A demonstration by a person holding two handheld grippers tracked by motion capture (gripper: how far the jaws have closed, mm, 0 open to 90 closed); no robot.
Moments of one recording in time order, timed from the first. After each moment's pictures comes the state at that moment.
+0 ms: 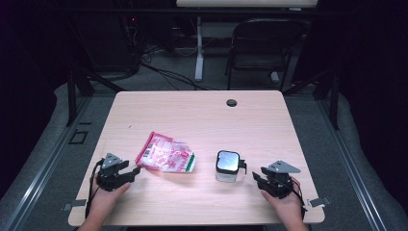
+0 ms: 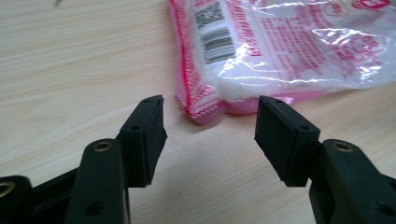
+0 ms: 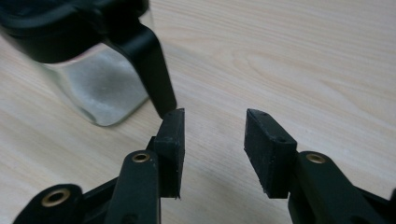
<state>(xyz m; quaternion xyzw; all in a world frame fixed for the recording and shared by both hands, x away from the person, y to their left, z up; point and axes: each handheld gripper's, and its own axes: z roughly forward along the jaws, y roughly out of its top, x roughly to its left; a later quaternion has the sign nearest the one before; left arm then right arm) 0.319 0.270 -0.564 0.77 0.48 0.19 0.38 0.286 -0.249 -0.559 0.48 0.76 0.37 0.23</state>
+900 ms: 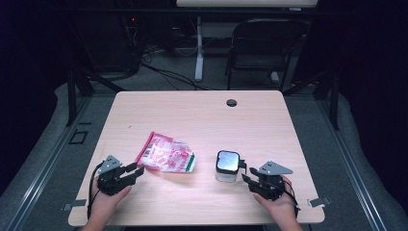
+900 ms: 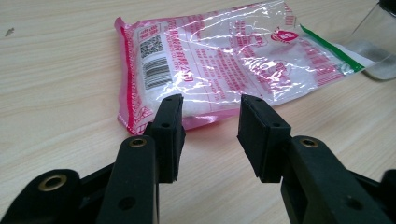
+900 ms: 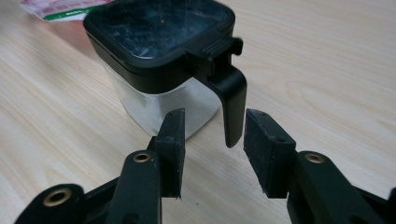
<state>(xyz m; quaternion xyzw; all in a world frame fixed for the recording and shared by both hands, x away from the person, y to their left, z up) 0.299 0.260 -0.548 0.76 0.45 0.16 0.44 0.279 -0.223 -0.547 0.42 0.79 0.40 0.21</state>
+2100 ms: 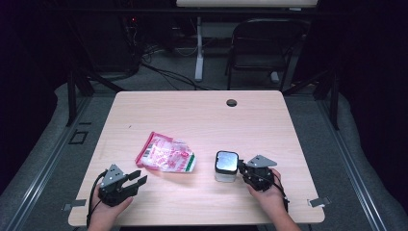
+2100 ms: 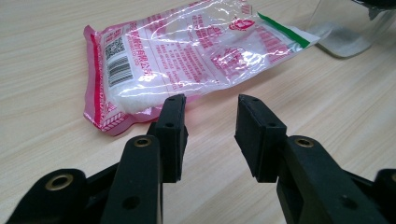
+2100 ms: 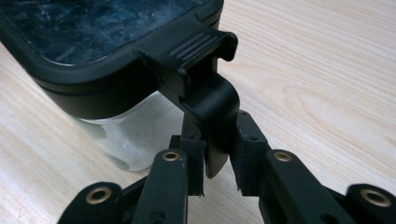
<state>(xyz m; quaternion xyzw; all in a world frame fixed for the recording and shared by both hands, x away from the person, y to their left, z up) 0.269 0.248 -0.543 0.79 0.40 0.18 0.44 0.310 -0.203 -0.563 0.42 0.80 0.35 0.23</state>
